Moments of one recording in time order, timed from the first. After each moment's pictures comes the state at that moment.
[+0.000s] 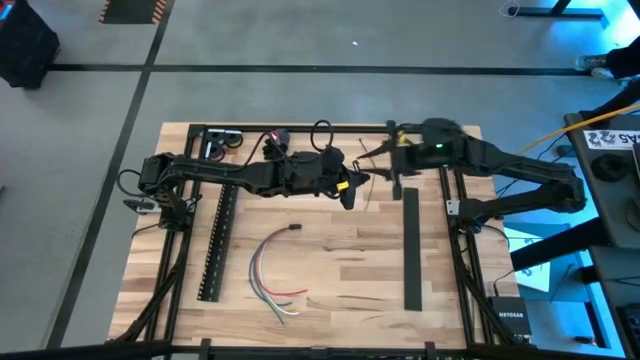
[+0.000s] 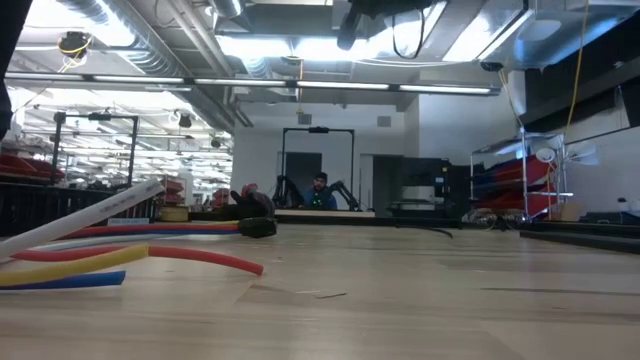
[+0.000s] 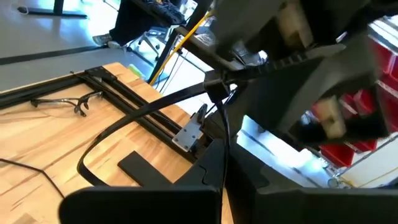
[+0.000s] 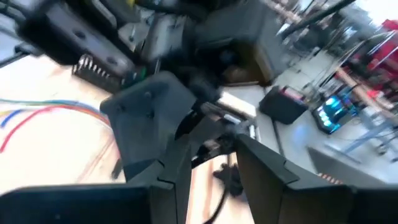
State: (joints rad) left arm 0.01 1.76 1.50 0.11 -0.23 -0.57; right arm -0.21 1.07 1.10 -0.31 -0.23 -0.52
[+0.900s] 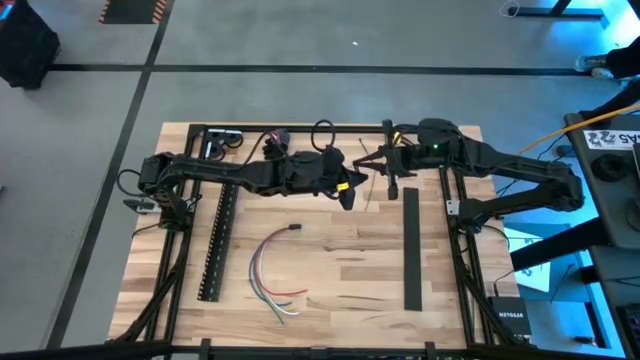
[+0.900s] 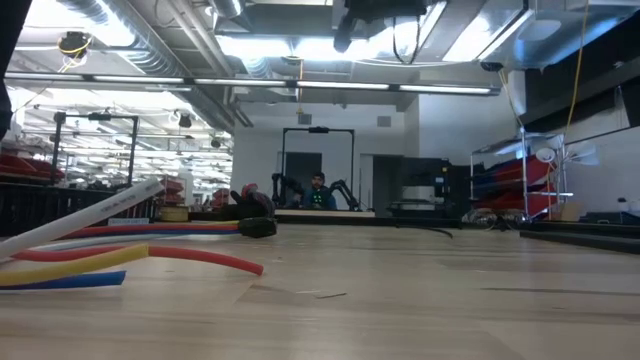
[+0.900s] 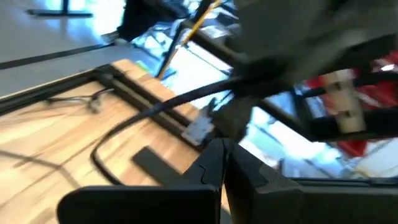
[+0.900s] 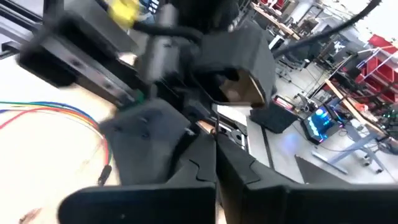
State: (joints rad) left arm 0.01 1.76 1.50 0.04 -0.24 -0.54; right arm -0.21 1.08 1.10 -0.26 -0.20 -0.57
